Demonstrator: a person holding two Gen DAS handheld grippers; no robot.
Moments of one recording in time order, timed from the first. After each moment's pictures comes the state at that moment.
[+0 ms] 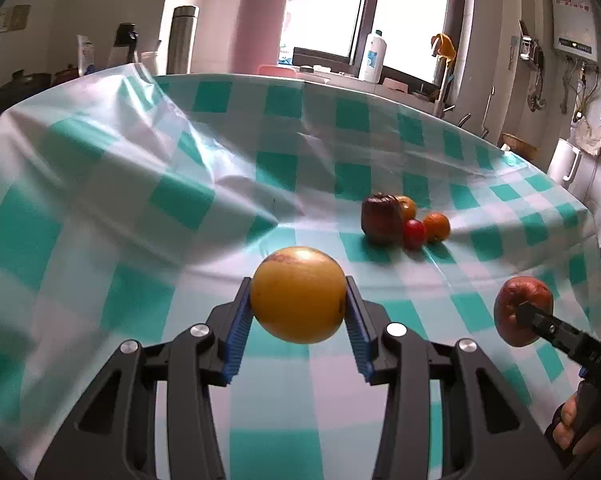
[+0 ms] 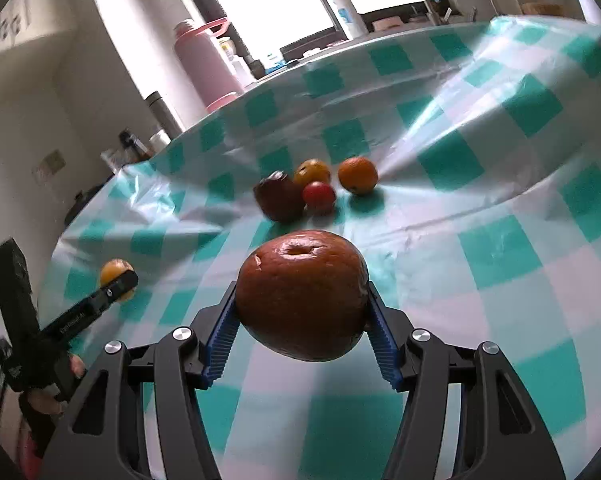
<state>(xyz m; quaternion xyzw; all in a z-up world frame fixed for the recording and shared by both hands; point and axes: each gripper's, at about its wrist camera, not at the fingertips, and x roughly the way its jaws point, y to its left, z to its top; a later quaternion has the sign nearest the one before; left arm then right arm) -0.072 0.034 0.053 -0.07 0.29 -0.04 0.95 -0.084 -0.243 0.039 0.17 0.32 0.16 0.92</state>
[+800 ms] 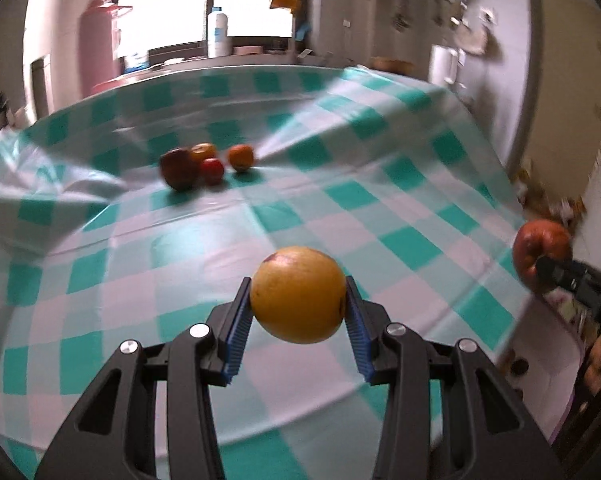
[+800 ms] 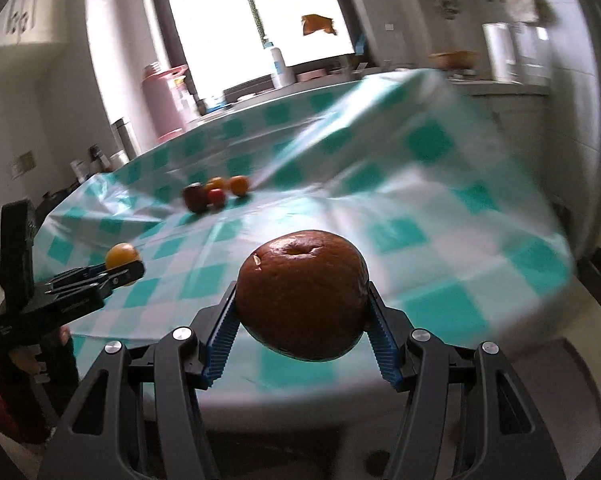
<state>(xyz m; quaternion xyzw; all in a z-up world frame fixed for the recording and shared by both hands) -0.171 -0.130 0.044 0.07 0.32 -0.22 0.92 -0.284 -0.384 0.048 0.14 0.26 0.02 0.95</state>
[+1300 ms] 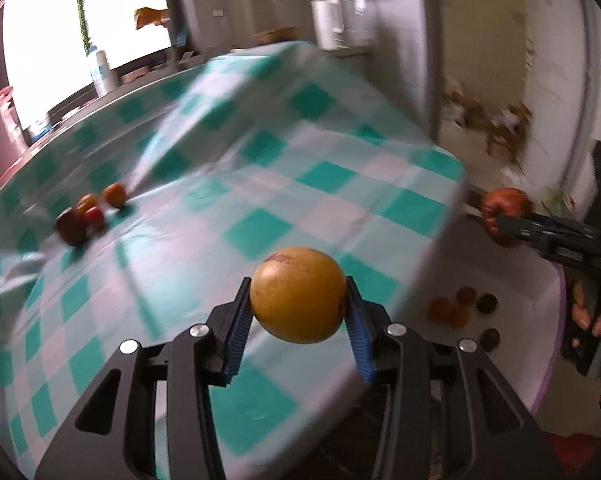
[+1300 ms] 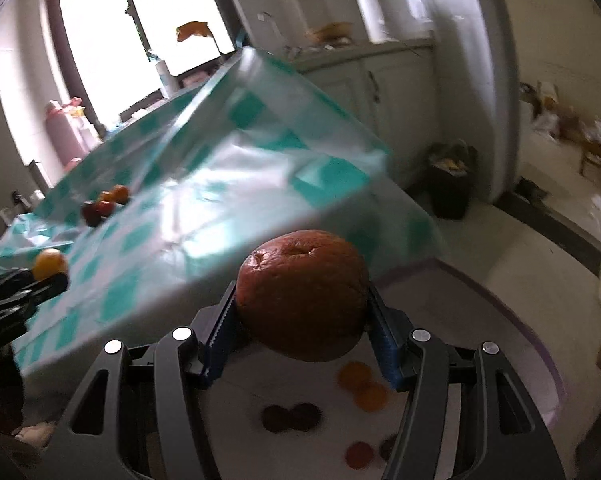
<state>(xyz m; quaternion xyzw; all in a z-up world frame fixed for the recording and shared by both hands) -0.235 -0.254 0.034 0.21 0.31 -0.34 0.86 -0.354 -0.496 -0.009 0.20 0.30 -0.13 0.92</state>
